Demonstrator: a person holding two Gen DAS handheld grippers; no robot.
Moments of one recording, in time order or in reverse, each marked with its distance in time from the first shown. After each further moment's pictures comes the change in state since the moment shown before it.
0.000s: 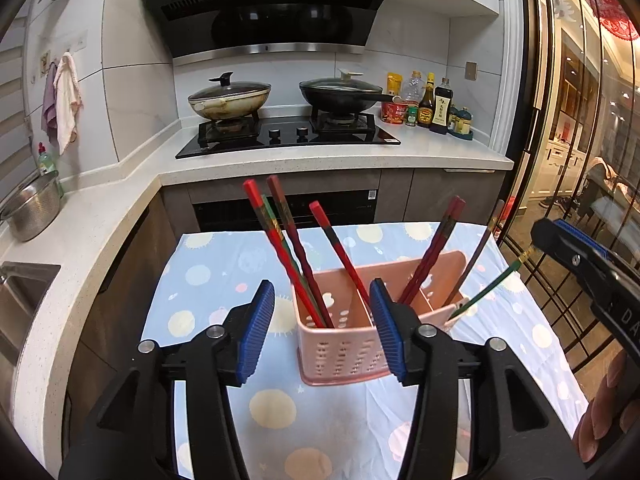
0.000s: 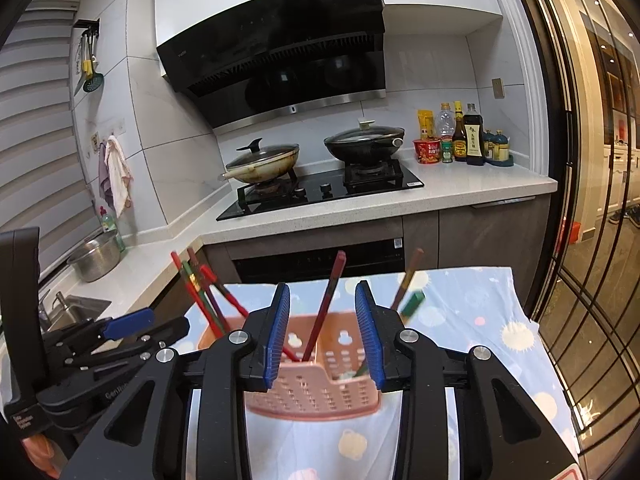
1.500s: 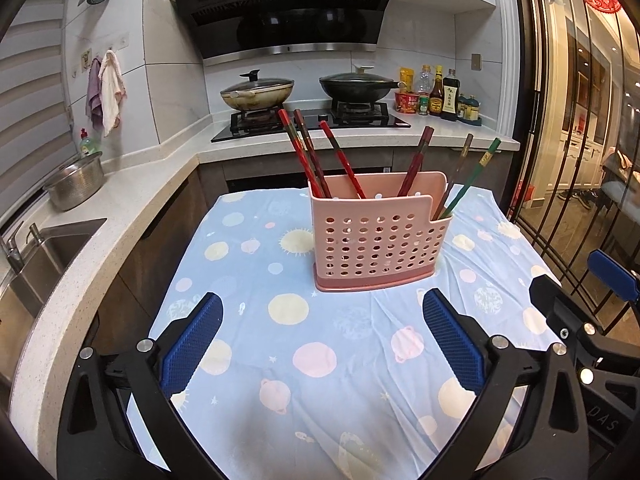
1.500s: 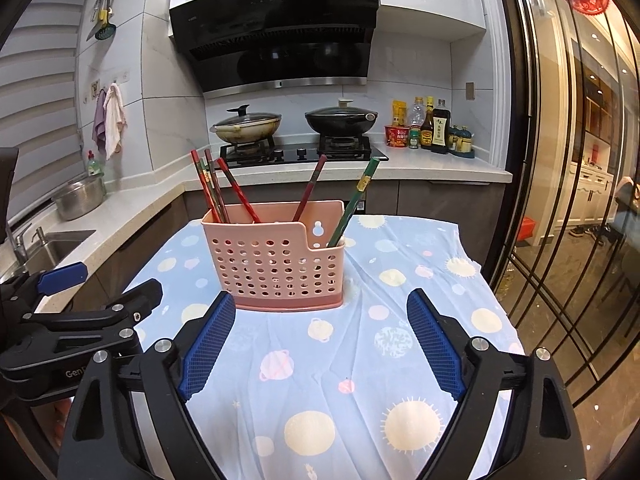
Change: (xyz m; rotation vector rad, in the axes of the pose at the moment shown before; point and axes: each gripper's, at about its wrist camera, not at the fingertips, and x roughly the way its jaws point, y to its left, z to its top) left arm -0.079 -0.020 -0.100 0.010 -0.012 0.104; right arm -0.094 0.019 -0.101 -0.100 0.045 -0.148
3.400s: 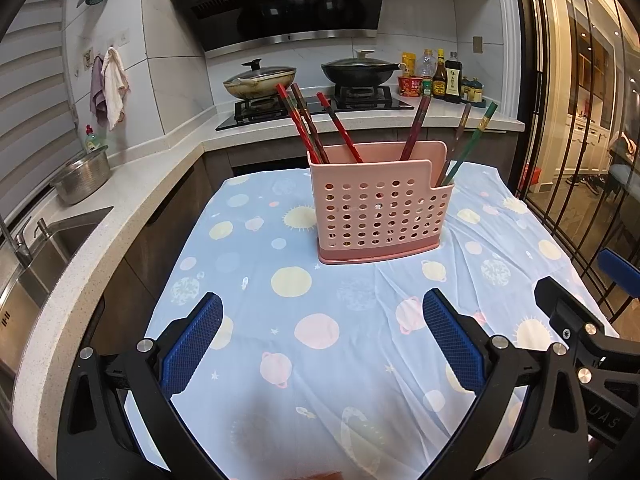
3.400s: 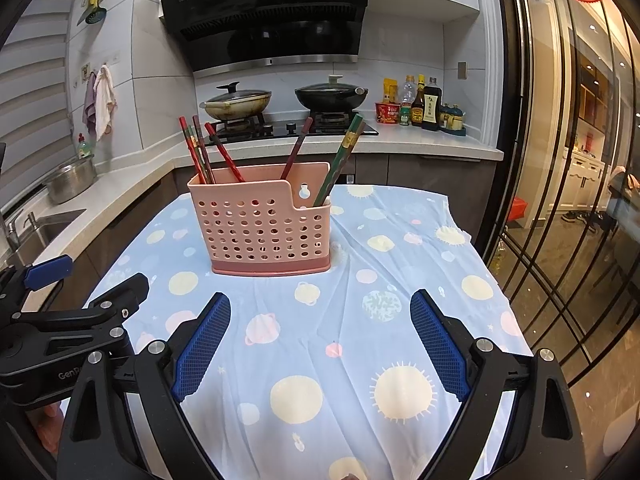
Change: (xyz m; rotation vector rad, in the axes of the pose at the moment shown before) left arm -0.003 -0.011 -0.023 0.025 0.036 0.040; right arm 0.002 -0.007 -0.025 -0.001 0.073 -0.033
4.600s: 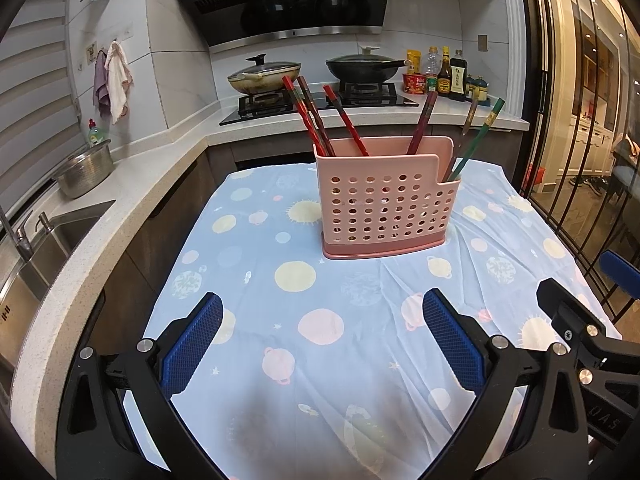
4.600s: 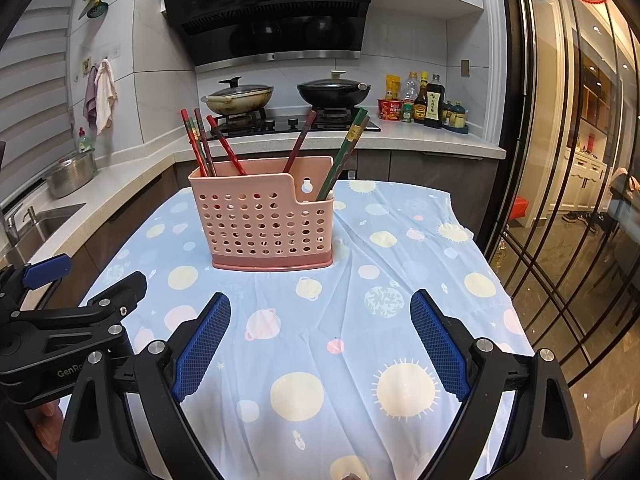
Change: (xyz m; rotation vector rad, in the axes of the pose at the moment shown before) left arm 0.004 0.004 -0.005 -0.014 0.011 0.009; right arm 0.003 0.001 -0.005 -0.007 0.014 -0.003
